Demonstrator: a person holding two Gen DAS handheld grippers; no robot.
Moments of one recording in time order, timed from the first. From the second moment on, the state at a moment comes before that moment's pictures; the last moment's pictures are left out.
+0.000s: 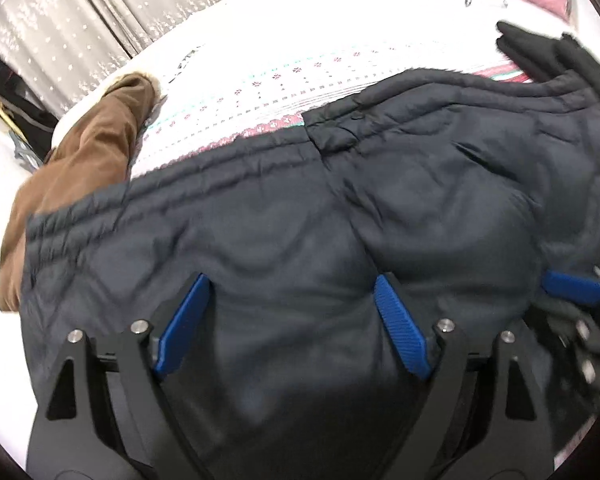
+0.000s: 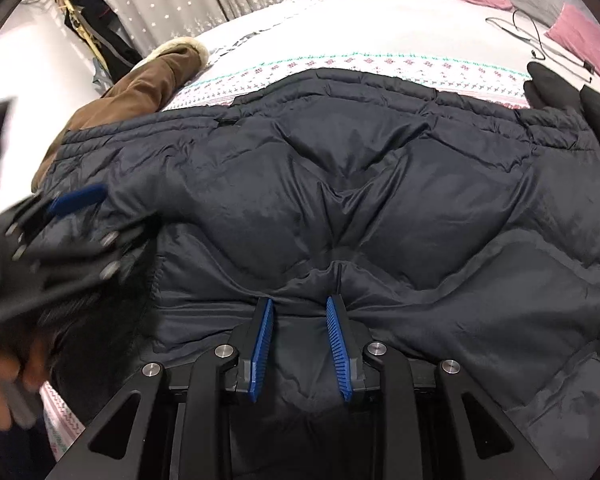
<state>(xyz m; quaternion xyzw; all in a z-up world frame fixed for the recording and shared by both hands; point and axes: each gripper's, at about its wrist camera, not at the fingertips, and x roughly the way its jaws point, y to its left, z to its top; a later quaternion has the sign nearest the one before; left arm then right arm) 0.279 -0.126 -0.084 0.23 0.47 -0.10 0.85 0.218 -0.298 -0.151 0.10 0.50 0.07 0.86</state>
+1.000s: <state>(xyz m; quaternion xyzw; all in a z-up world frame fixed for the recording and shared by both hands) 0.179 -0.112 -0.094 0.26 0.45 -0.18 0.83 0.230 -0.306 -0.157 0.12 0.52 0.08 0.84</state>
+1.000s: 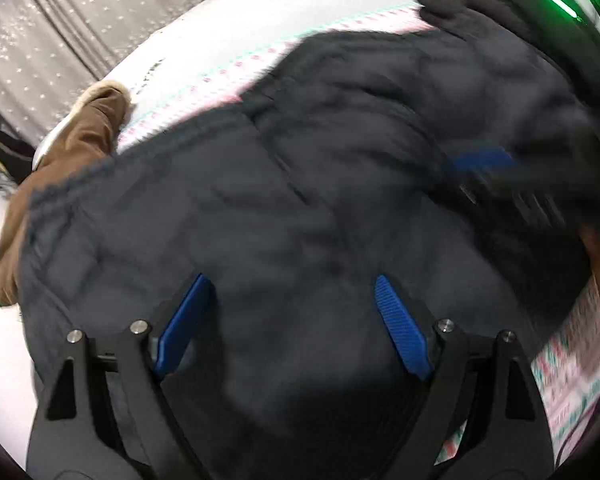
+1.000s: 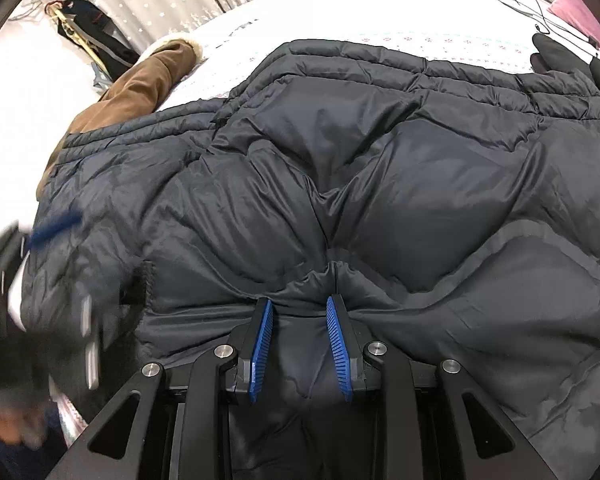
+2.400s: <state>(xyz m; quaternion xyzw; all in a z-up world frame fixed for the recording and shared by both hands) 0.153 -0.103 -0.117 0.22 0.43 -0.15 0.86 0.027 -0.400 -0.184 0.35 0.45 0.05 0.82</state>
